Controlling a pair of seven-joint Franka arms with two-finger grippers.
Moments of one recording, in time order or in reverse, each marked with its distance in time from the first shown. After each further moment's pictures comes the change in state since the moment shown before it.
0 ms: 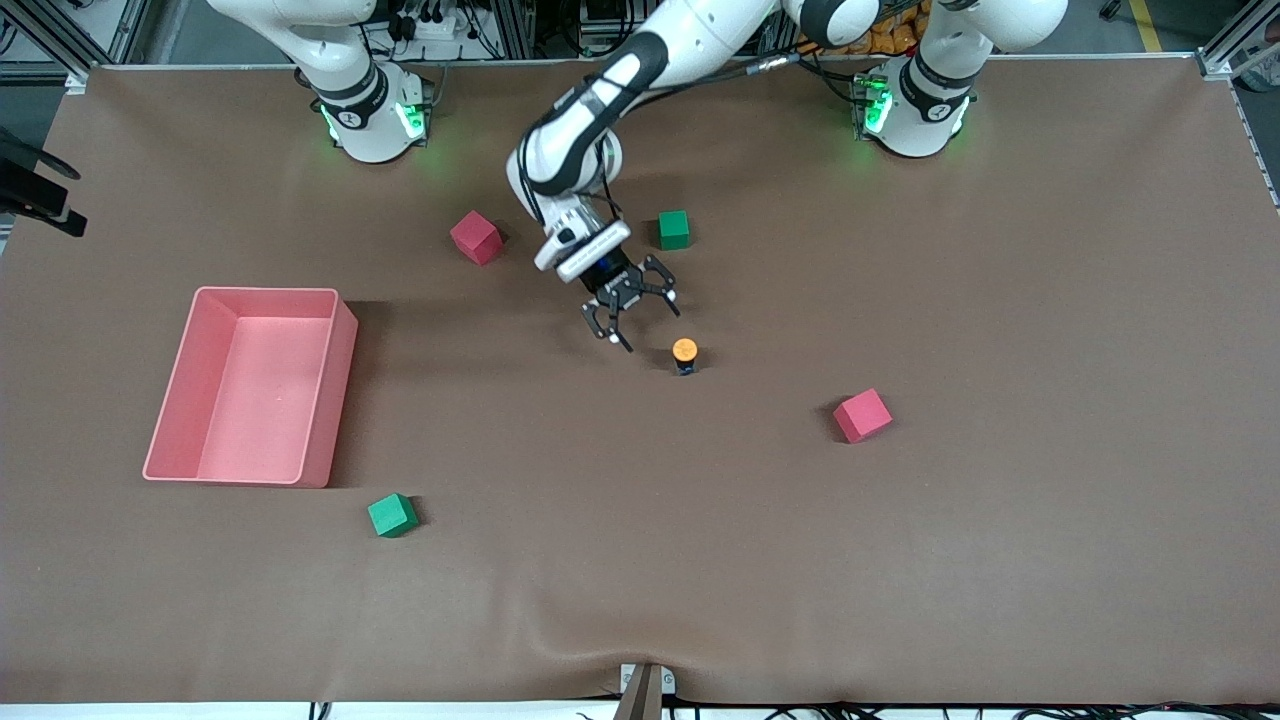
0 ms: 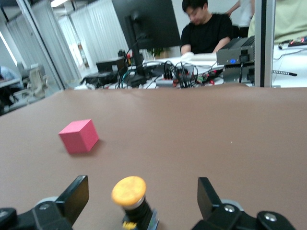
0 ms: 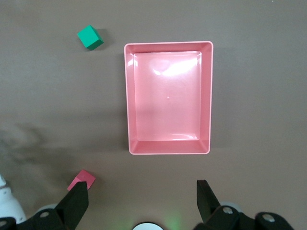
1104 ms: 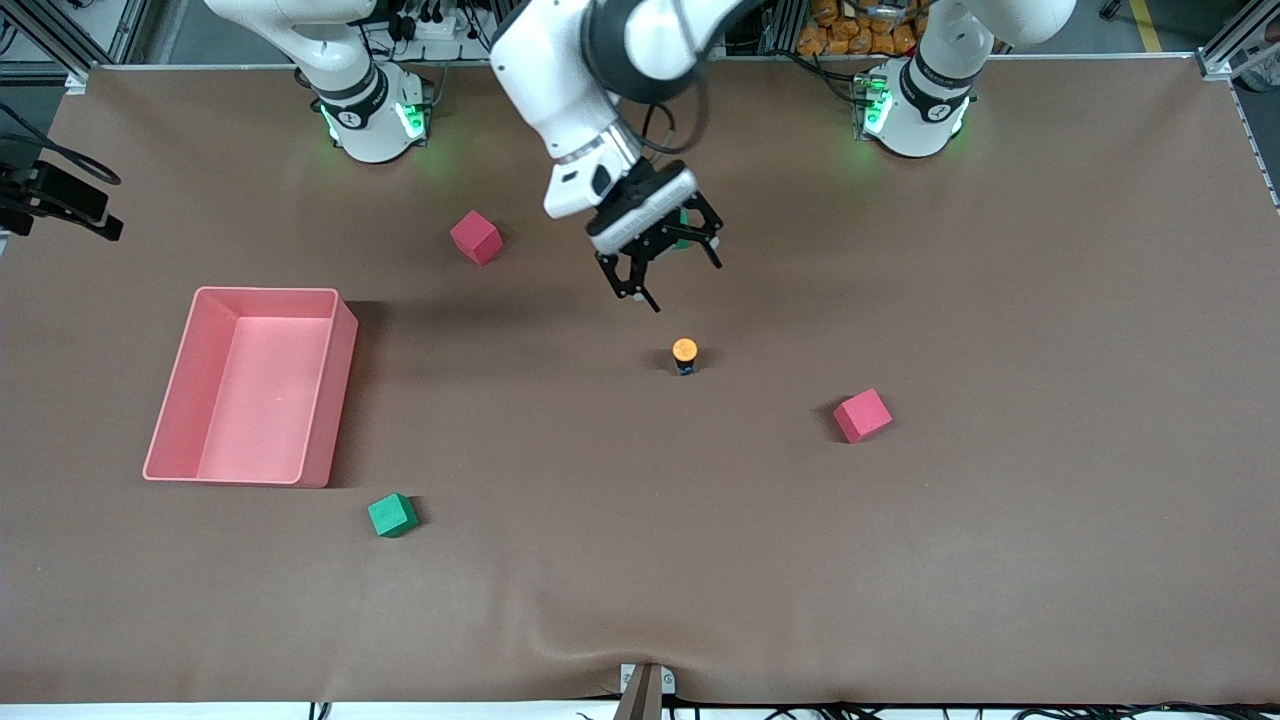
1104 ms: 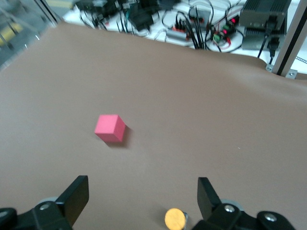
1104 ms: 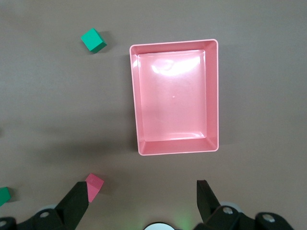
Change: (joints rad) left arm 0.243 -0.473 -0.008 -0.036 -0.440 0.074 0.510; right arm 0.053 -0.001 0.004 0.004 -0.017 -0.001 0.103
